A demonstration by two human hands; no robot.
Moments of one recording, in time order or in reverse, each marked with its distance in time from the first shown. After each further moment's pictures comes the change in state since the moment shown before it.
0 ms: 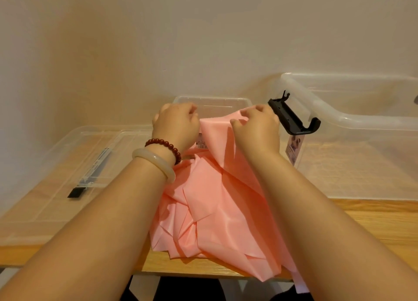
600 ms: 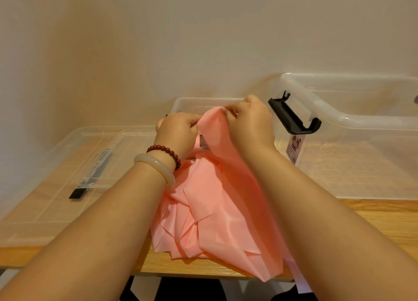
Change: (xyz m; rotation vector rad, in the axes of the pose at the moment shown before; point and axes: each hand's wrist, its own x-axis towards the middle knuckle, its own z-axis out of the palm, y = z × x) left_hand -0.006 -0.010 0.011 -0.112 0.010 0.087; right_hand 0.005 -0.013 0.005 -0.103 0.122 -0.288
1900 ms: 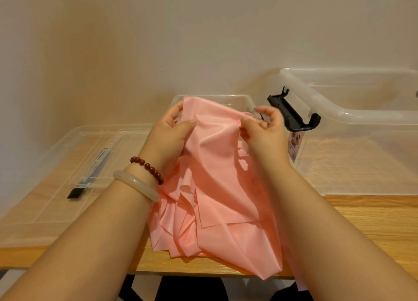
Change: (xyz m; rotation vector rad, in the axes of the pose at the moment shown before) left_hand -0.028 0.008 -0.013 -1.029 -0.079 -0.249; right_hand -0.034 0.018 -0.010 1.005 0.030 0.545
